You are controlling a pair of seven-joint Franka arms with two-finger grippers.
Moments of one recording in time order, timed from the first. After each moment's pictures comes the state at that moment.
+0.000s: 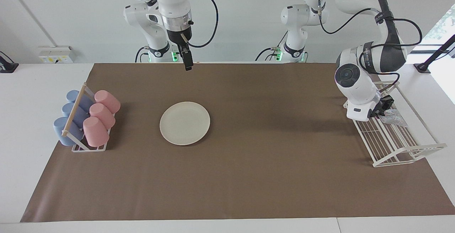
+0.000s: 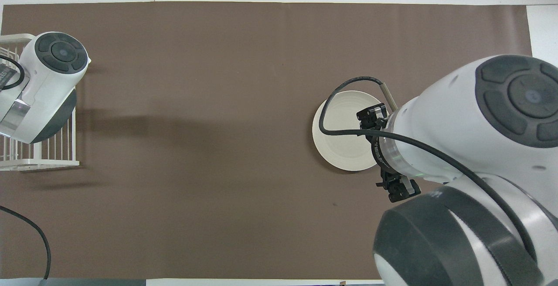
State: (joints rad) left arm -0.03 0.23 -0.08 -1.82 0.86 1.87 -0.53; right arm 0.15 -0.07 0.28 -1.69 0.08 1.55 1.72
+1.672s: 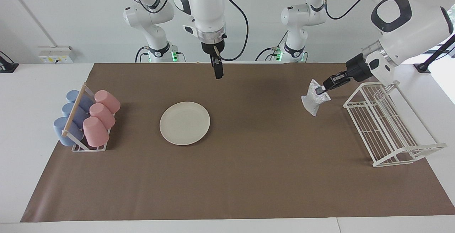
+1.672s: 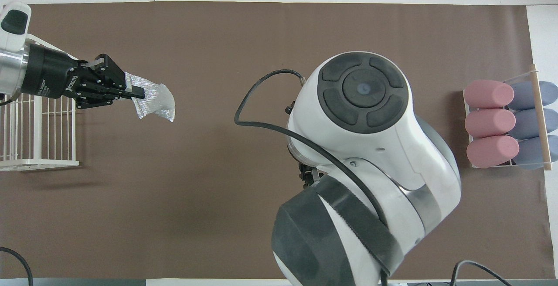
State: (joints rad) left arm 0.03 0.05 -0.08 -1.75 -0.82 1.68 -0.19; right arm 0.34 0.14 0.29 -1.52 0.07 1.65 2.07
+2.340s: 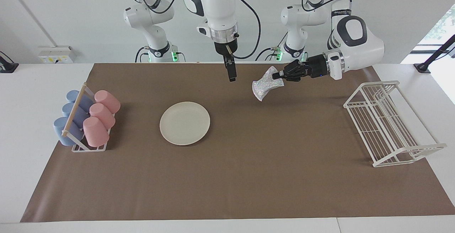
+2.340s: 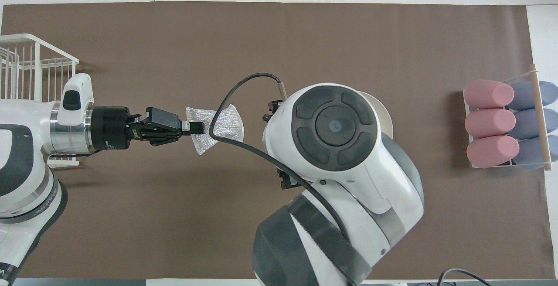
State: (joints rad) left arm -0.05 -0.10 -0.09 -2.18 -1.34 1.77 0.25; right arm 0.40 0.14 0.29 -1.59 0.02 1.85 2.08
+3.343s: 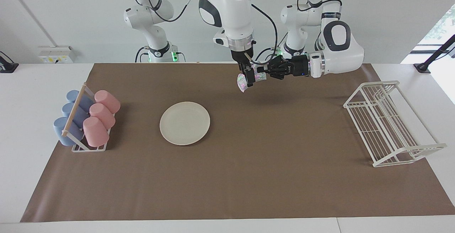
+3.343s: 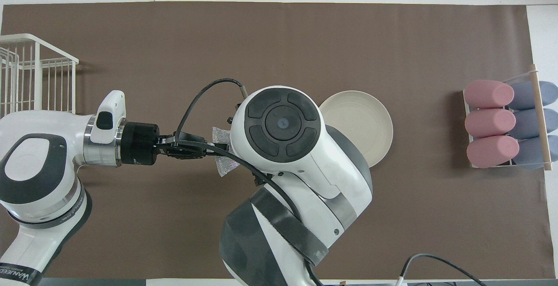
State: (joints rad) left arm -0.10 -0.11 -0.09 -2.23 -1.39 1.73 0.39; right arm 0.45 0.25 0.29 -1.52 0.06 1.89 2.04
